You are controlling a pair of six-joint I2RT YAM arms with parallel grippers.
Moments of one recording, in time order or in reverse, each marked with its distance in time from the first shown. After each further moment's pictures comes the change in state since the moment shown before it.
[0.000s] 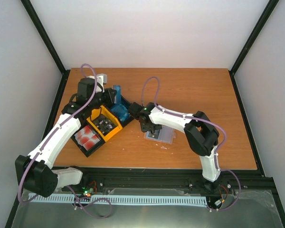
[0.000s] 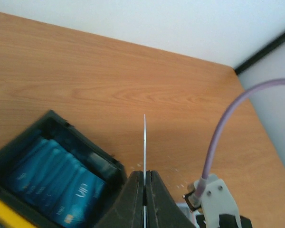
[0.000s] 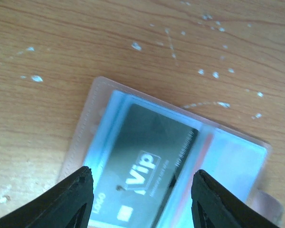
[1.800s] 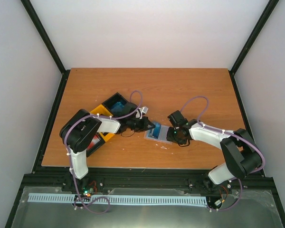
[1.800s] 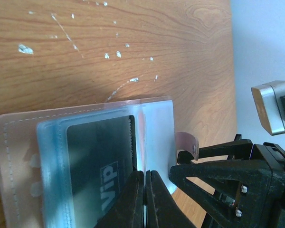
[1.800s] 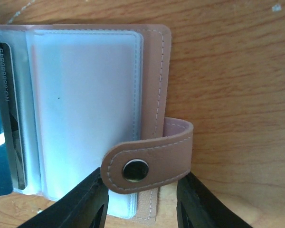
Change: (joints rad) left arm -0.311 0.670 -0.205 0.675 0.477 -0.352; right arm -0.314 -0.542 -0.815 0.513 -0.399 0.100
